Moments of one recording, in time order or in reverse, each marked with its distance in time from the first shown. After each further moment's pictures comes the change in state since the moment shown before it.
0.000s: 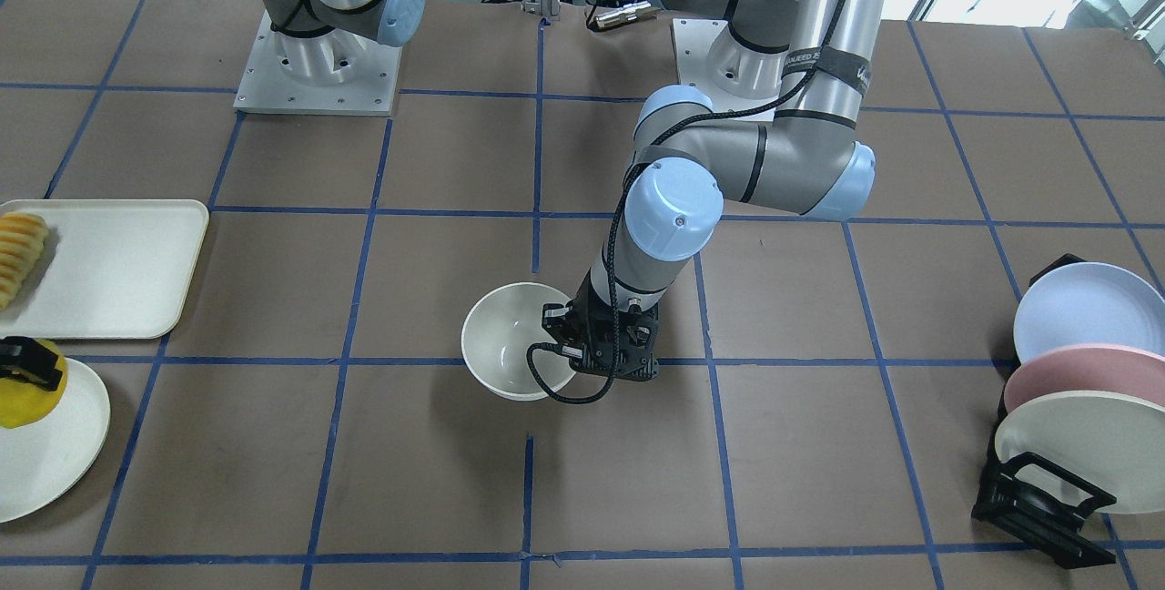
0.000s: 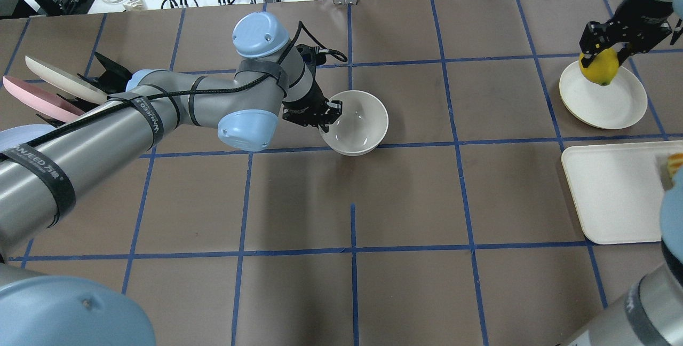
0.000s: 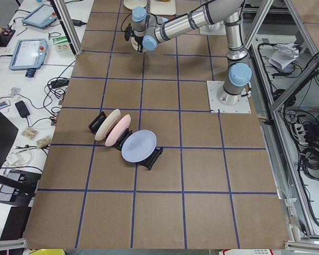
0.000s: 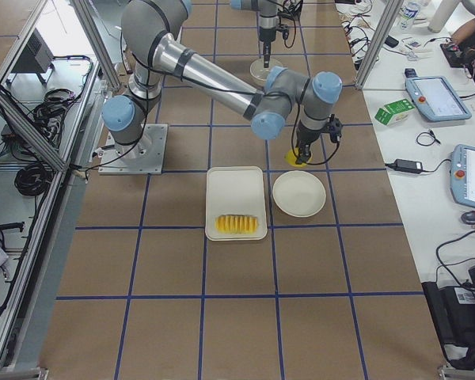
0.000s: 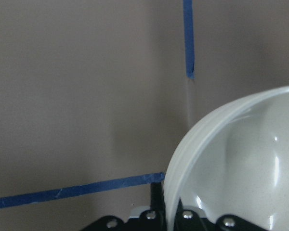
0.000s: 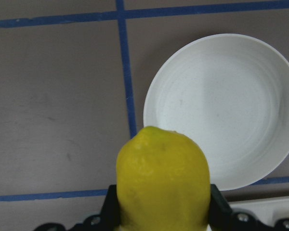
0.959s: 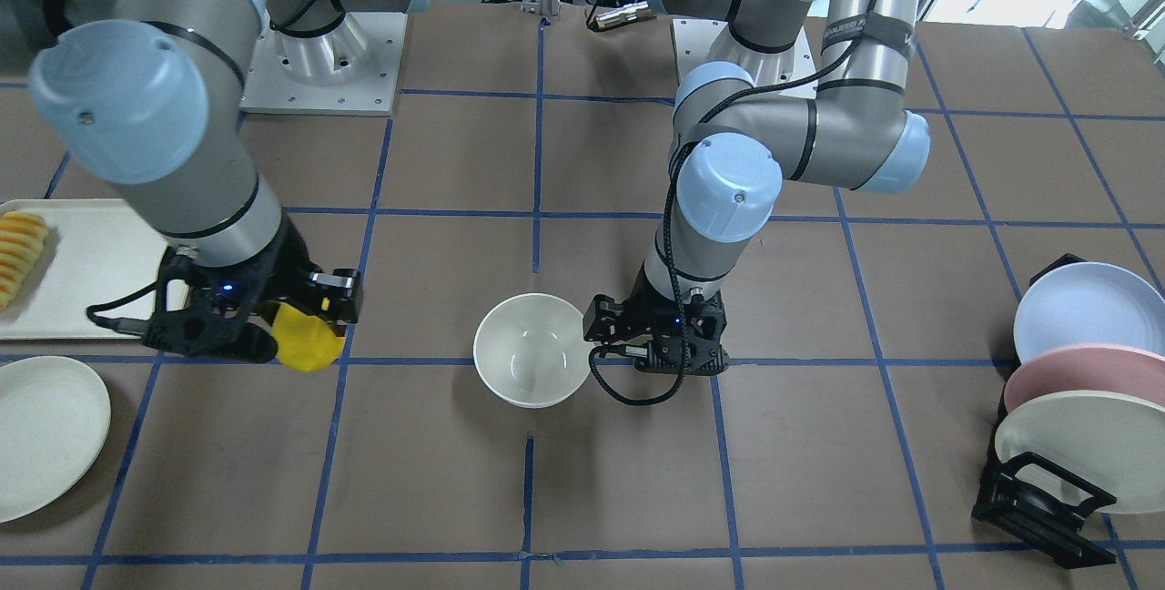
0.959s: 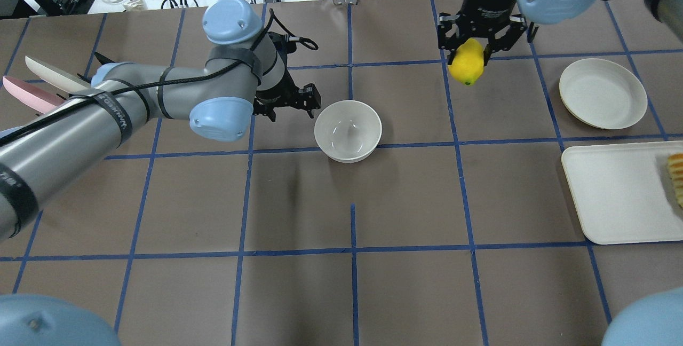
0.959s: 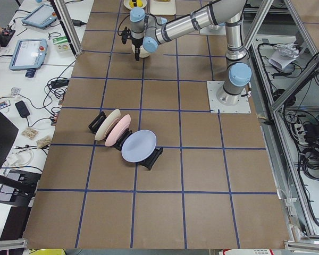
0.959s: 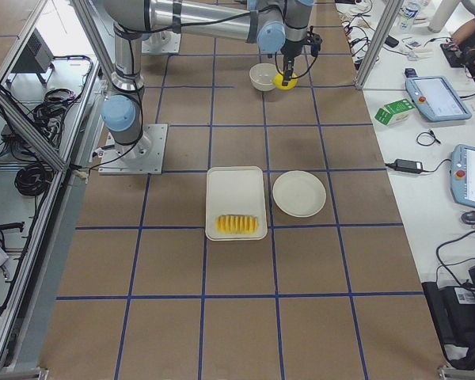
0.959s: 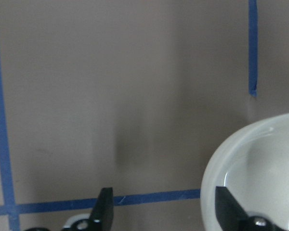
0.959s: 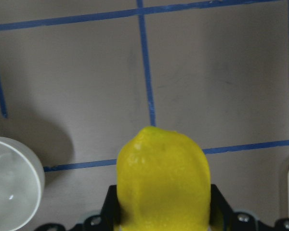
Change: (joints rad) left arm 0.077 0.096 0.029 -0.121 0.116 0.006; right arm 0.445 -0.095 0.006 0.061 0.033 0.498
